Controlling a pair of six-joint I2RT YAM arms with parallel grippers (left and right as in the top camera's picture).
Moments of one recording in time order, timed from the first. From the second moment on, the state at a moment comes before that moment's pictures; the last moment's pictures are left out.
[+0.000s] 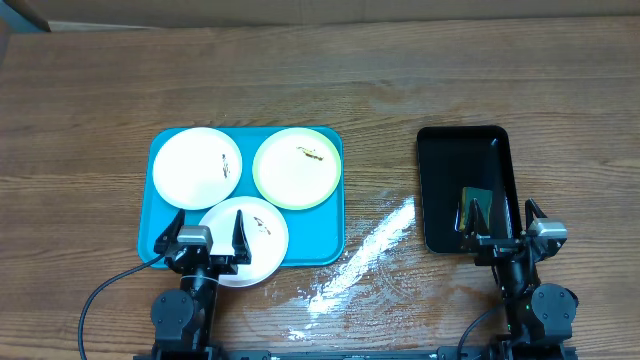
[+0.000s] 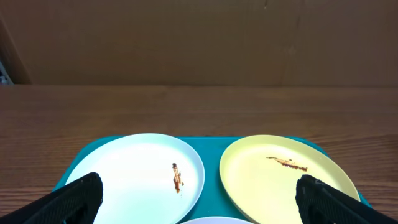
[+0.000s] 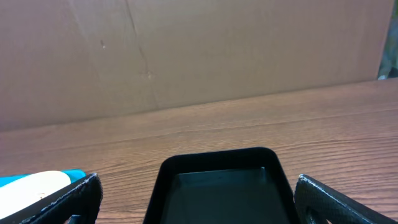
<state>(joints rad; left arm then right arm) -0.03 0.02 0.01 -0.08 0.01 -0.05 0.02 0.01 0.02 -0.03 -0.03 0.17</state>
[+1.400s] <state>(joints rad) -0.03 0.02 0.01 -0.08 0.01 -0.05 0.02 0.01 0.02 -0.02 -0.07 0.23</state>
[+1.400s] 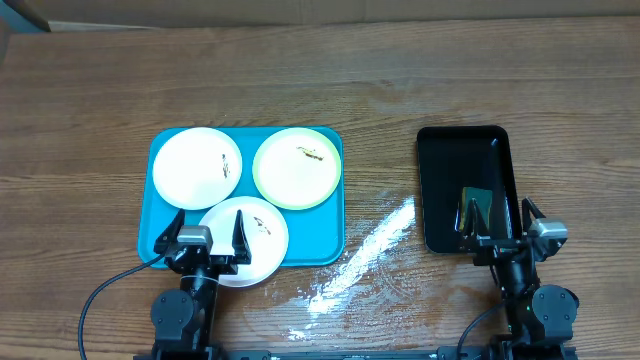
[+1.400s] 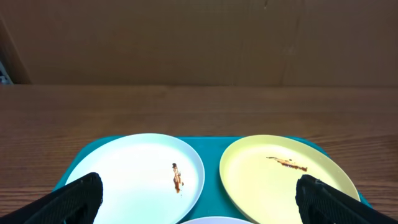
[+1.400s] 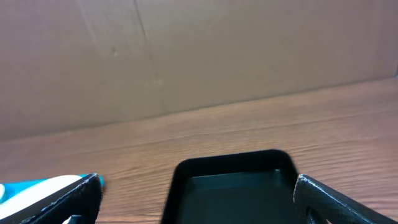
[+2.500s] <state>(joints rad) -0.03 0.02 0.01 -0.08 0.00 -0.05 0.02 1.50 1.34 -1.29 -0.03 0.37</state>
